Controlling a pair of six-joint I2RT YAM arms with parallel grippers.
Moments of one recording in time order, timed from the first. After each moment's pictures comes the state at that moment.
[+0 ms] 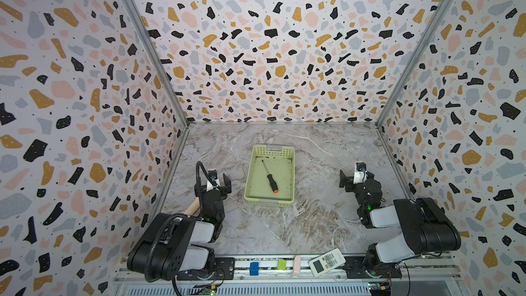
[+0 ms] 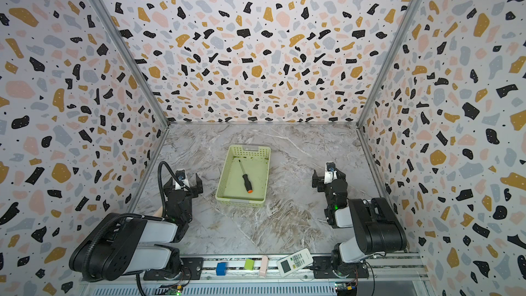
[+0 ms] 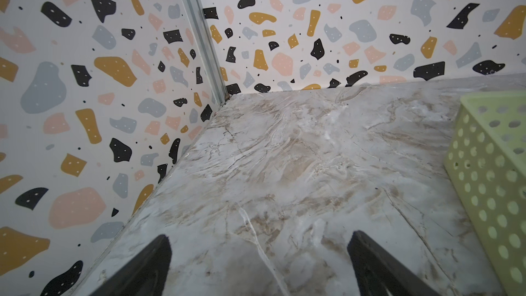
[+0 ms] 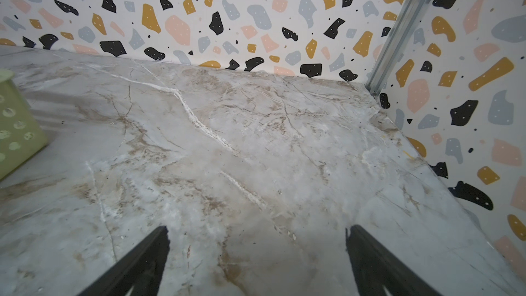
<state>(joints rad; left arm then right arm) -0.21 1.39 0.07 1.17 -0.50 0.10 0.08 1.50 0.20 1.09 0.03 -0.09</state>
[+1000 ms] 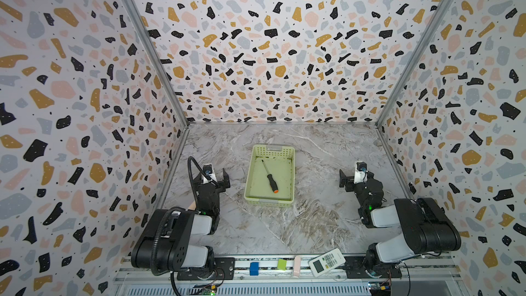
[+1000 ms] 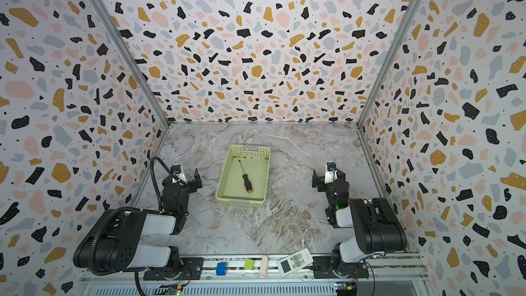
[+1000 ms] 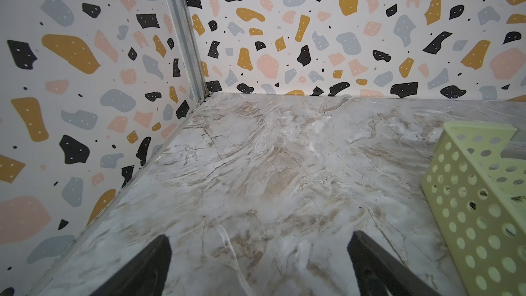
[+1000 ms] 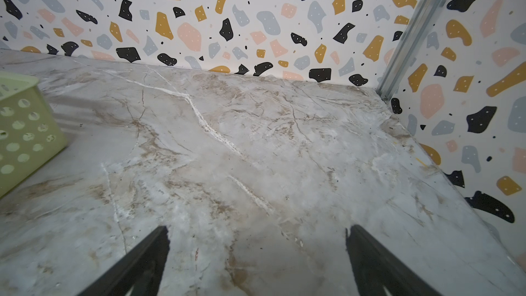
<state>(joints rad) -0.09 1.40 0.14 1.09 -0.29 0.02 0.06 1.50 0.20 1.10 -0.02 -0.09</state>
